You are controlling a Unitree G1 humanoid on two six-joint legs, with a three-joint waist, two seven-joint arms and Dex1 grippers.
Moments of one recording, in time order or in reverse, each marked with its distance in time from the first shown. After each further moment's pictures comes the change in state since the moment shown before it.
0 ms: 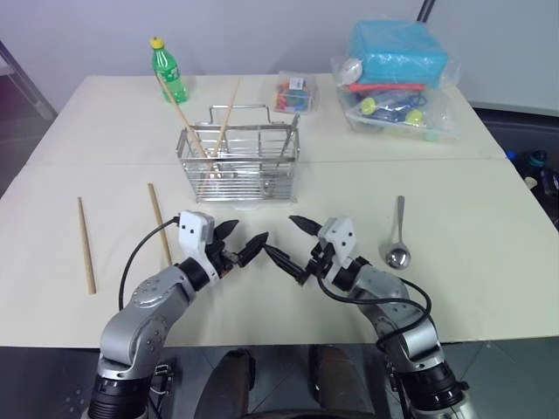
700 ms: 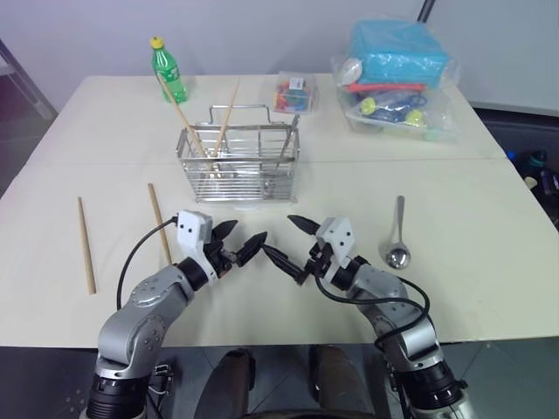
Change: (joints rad) left arm -0.001 0.000 0.011 0.000 -0.019 0.015 0.006; right arm -0.008 0.001 0.006 0.003 -0.008 -0.003 0.002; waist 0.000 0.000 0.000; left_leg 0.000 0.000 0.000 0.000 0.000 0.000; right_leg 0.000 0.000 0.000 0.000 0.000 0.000
